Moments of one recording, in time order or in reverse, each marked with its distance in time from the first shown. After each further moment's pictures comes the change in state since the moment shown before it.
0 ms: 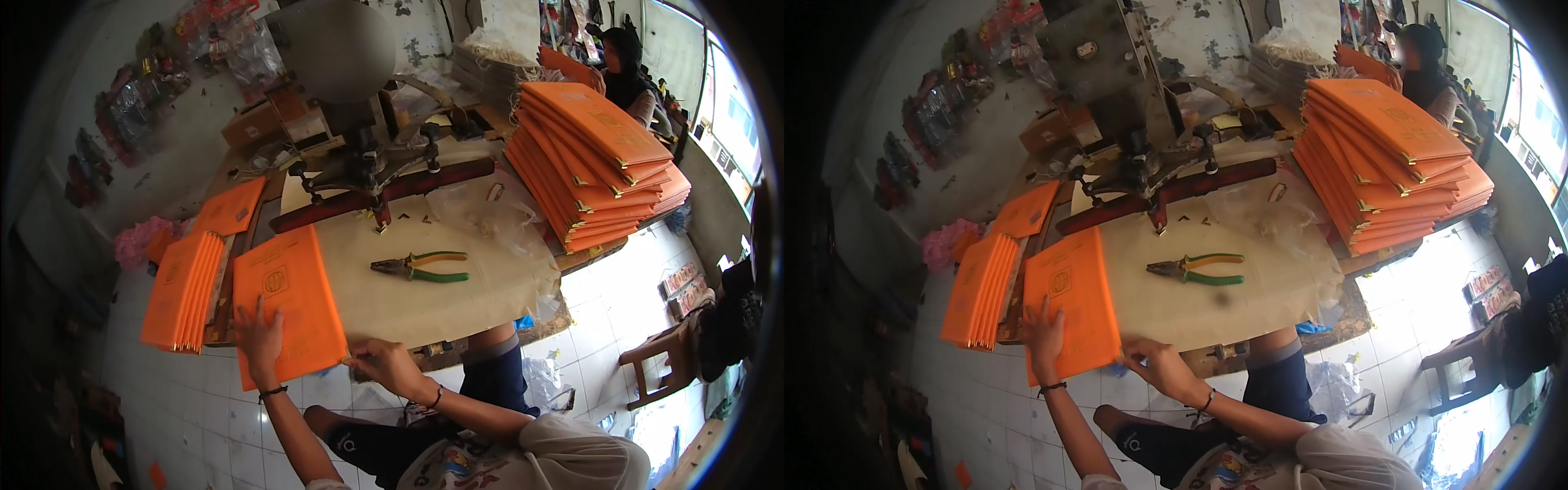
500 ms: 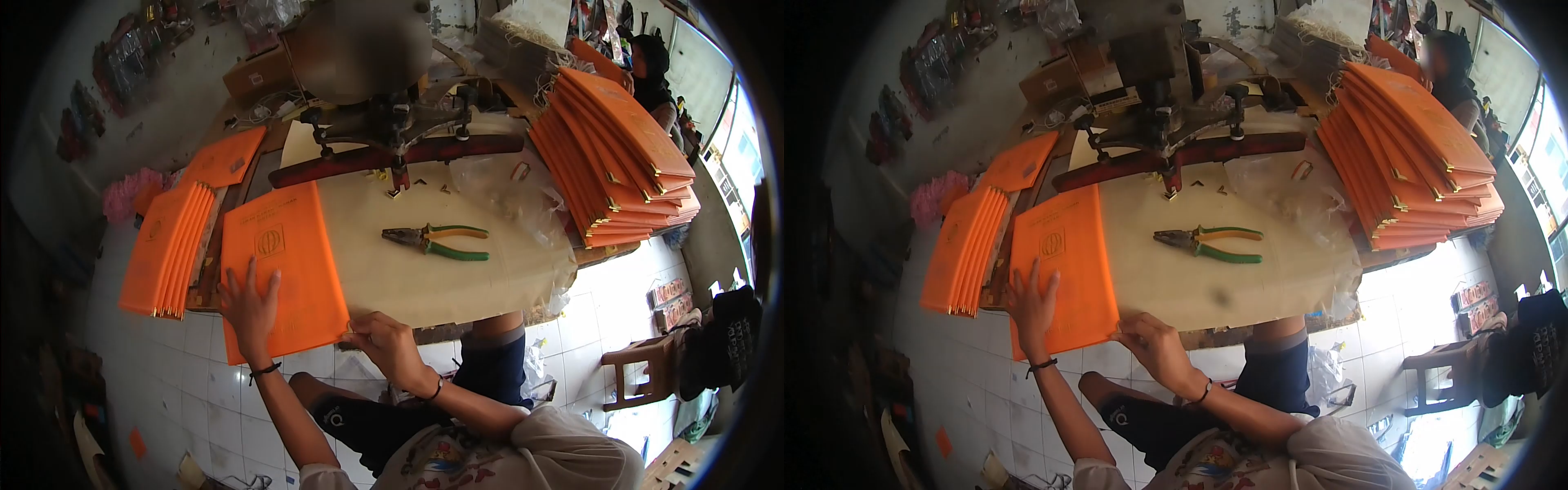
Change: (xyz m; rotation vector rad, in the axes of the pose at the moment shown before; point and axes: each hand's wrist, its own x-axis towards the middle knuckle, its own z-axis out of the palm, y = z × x) left_hand -0.008 0.007 -0.006 -0.003 0.004 -0.022; right_hand 0.003 -0.002 0.015 -0.038 0.119 -0.070
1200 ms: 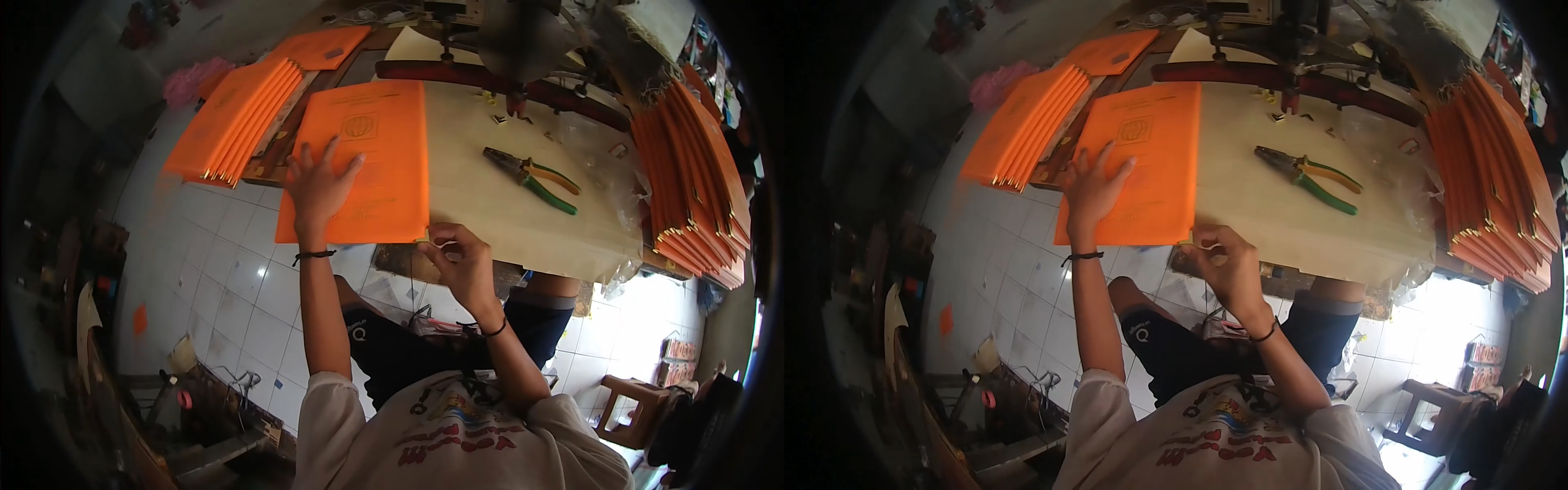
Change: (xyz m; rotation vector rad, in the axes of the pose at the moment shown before) left_hand 0.004 -0.014 0.015 -0.081 0.114 0.067; right_hand -0.004 0.017 0.000 0.143 -0.103 0.178
